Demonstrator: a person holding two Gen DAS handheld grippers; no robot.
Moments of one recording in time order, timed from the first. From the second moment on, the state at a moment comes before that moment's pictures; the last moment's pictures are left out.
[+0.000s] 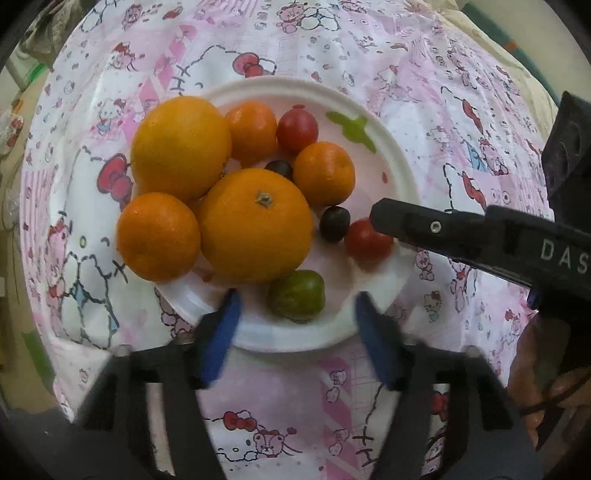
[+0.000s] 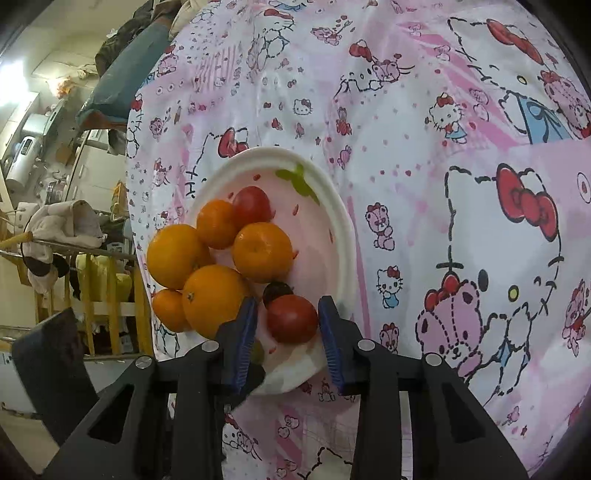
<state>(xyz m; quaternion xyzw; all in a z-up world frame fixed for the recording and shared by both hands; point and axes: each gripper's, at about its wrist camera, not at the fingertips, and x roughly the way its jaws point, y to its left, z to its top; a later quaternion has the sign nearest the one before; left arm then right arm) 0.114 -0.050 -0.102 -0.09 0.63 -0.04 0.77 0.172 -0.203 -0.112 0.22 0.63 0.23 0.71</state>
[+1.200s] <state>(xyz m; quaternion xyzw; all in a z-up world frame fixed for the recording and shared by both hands) 0.031 -0.020 -0.009 -0.02 0.51 -0.02 0.86 0.051 -0.253 -0.011 0.17 0.47 0.19 0.84</state>
